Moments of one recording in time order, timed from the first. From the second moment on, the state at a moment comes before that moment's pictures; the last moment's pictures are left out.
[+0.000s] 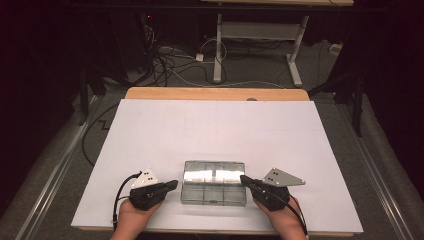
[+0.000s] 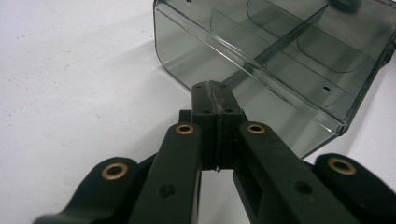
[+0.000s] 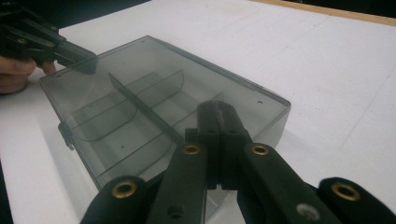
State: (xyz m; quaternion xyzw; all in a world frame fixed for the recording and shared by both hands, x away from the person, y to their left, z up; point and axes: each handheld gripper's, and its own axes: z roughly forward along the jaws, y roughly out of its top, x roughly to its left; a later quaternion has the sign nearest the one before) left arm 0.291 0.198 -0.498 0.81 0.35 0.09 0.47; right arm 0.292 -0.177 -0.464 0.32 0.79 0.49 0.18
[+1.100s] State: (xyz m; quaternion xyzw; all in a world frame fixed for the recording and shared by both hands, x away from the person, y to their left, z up) left arm 0.288 0.188 -0.497 0.82 0.34 0.08 0.45; right arm 0.276 -0.137 -0.459 0.26 0.81 0.51 0.12
